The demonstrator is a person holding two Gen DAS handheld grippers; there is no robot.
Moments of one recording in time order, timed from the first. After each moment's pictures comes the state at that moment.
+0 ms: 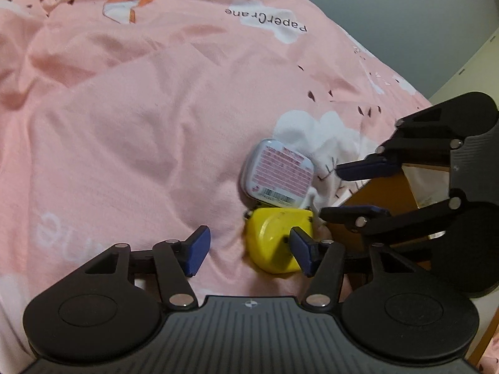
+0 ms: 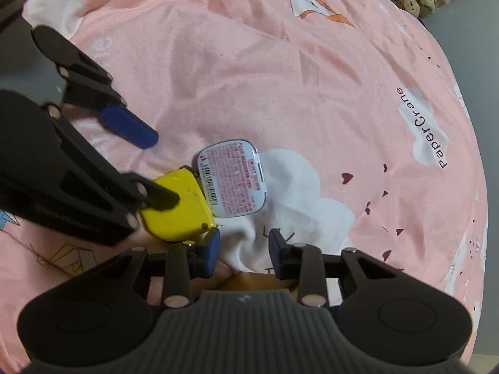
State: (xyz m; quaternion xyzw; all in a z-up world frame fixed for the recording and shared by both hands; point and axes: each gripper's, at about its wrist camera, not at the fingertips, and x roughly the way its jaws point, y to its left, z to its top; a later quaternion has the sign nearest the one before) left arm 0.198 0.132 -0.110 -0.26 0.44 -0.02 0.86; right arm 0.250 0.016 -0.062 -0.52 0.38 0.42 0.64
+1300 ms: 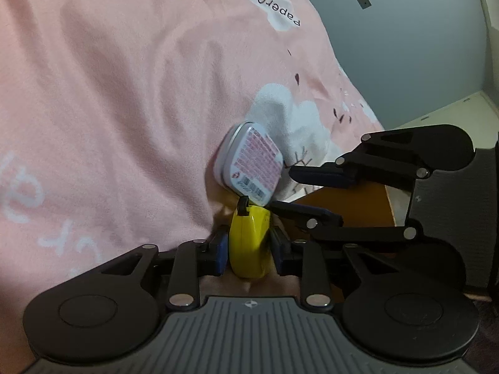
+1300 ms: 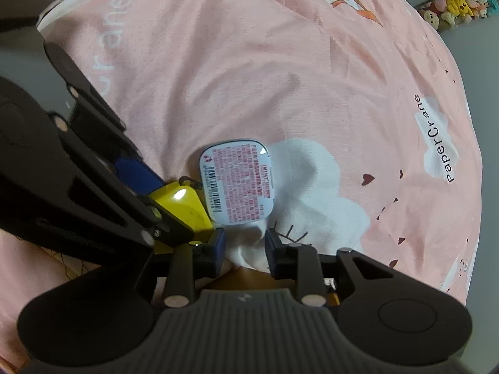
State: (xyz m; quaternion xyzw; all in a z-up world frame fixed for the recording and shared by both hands) left arm 0.208 0.129 -0.153 -0.42 0.41 -0.10 0.80; right arm 0.242 0.025 -0.093 -0.58 0.35 0.41 0.61
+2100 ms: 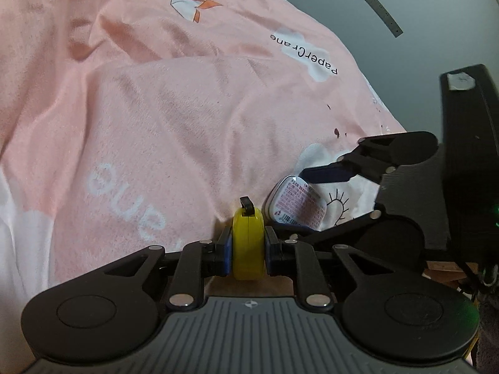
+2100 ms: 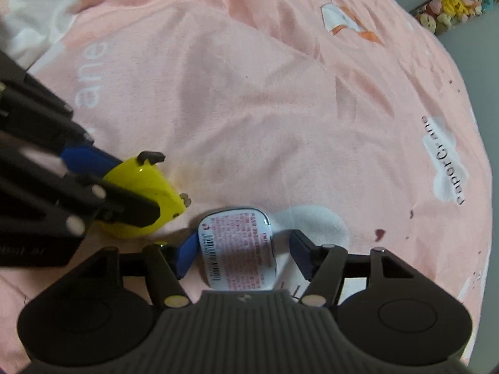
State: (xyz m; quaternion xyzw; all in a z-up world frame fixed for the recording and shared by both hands) left arm 0.165 0.159 -0.117 -0.37 0.39 0.03 0.84; right arm 0.249 0.067 -0.098 -0.53 0.36 0.44 0.63
